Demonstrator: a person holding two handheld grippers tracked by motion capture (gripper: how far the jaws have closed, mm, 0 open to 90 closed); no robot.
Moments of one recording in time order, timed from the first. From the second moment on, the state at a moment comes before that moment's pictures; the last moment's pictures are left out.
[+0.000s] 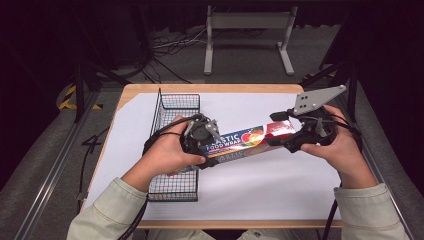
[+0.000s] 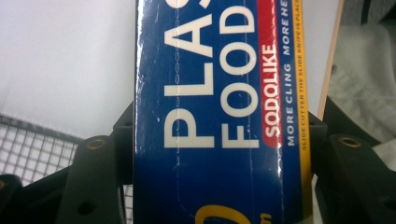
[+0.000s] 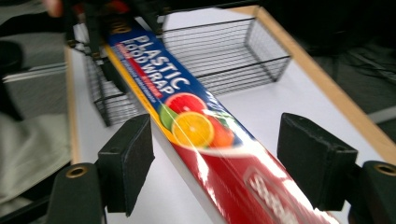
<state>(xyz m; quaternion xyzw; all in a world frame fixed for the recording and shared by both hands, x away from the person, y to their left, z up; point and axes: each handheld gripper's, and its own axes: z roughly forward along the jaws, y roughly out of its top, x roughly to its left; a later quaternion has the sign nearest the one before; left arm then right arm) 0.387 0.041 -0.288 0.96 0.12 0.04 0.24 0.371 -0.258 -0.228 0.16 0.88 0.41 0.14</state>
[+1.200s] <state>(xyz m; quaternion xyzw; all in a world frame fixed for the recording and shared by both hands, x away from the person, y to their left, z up) 0.404 0.111 -0.290 0.82 0.45 0.10 0.34 0.399 -0.309 -0.323 0.33 0.83 0.41 0.18</state>
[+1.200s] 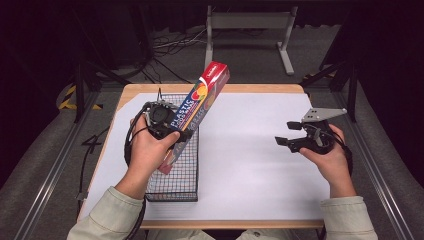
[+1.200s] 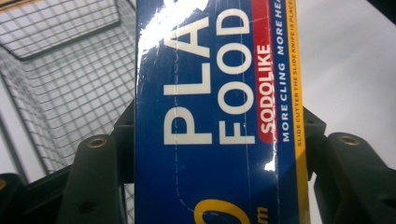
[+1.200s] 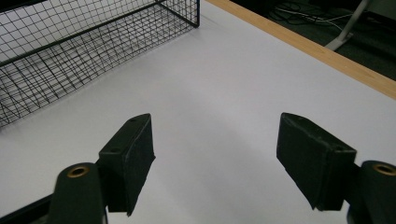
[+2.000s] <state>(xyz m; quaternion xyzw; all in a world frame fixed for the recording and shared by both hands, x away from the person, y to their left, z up) 0.404 0.114 -0.311 0.73 0.58 0.14 0.32 0.402 -0.308 -0.329 0.32 0.83 0.41 0.18</state>
